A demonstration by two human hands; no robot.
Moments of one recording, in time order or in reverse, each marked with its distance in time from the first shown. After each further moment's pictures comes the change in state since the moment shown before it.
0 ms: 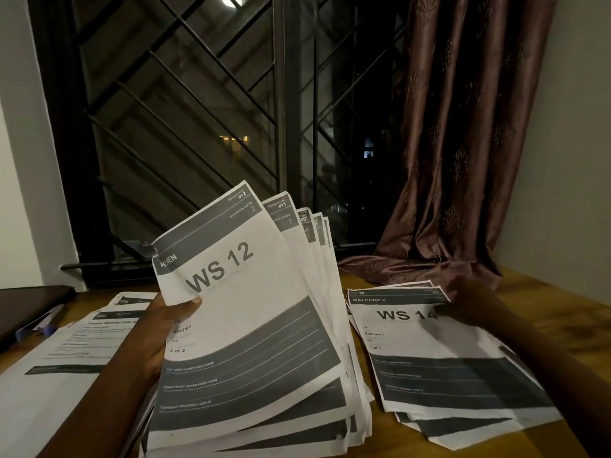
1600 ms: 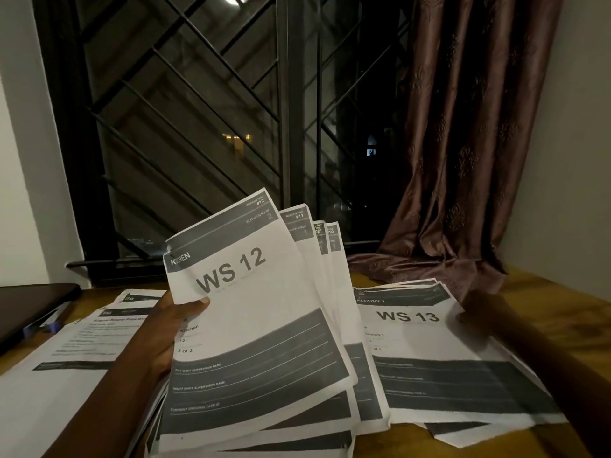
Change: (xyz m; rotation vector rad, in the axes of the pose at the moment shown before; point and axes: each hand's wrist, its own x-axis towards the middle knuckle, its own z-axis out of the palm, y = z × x) left_hand 0.001 -0.007 0.002 0.187 0.036 0.158; right_hand 0.032 0.032 0.031 -0.234 -0.054 0.163
